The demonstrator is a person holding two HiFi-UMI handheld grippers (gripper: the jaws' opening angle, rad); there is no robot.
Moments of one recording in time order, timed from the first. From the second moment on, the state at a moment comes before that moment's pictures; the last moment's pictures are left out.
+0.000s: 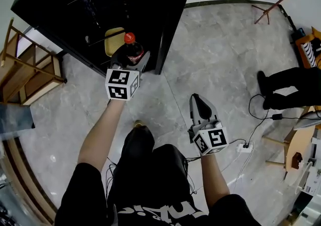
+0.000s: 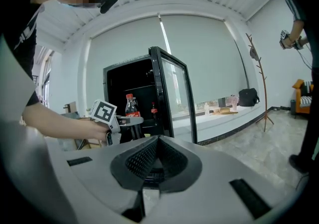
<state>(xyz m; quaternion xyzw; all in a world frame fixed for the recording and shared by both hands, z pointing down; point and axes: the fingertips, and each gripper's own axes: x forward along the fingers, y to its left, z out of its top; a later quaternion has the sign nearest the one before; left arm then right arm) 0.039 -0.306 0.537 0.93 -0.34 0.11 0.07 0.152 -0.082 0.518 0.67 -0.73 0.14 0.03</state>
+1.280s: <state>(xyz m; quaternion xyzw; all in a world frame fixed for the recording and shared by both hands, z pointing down) 0.127 -0.208 0.891 0.97 -0.21 0.10 0.05 0.215 -0.055 0.878 0.66 -0.74 0.12 0.01</state>
